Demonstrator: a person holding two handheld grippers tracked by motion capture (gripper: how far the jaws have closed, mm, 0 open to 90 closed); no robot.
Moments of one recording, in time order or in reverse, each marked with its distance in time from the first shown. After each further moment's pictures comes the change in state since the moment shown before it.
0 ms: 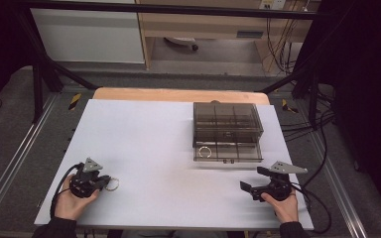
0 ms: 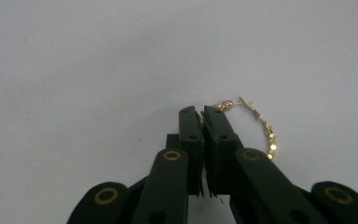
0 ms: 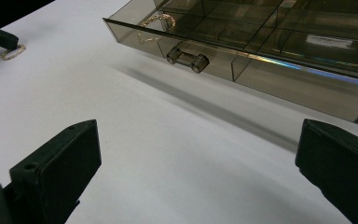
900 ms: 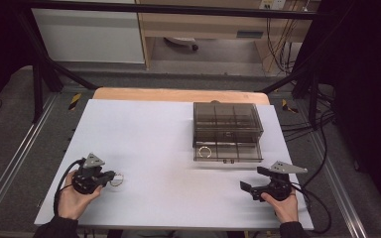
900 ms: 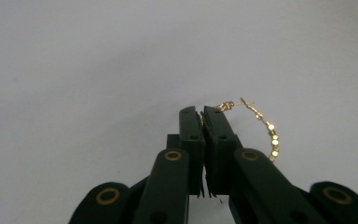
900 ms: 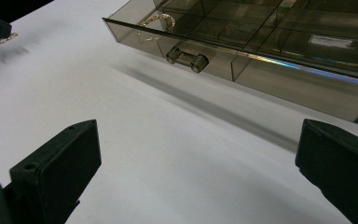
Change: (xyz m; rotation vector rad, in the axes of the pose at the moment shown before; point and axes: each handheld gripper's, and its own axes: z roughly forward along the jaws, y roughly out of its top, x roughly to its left) left arm -0.013 0.023 -0.011 -0.059 -0.056 0.011; right arm 0.000 0.000 0.000 0.002 -0.001 0.000
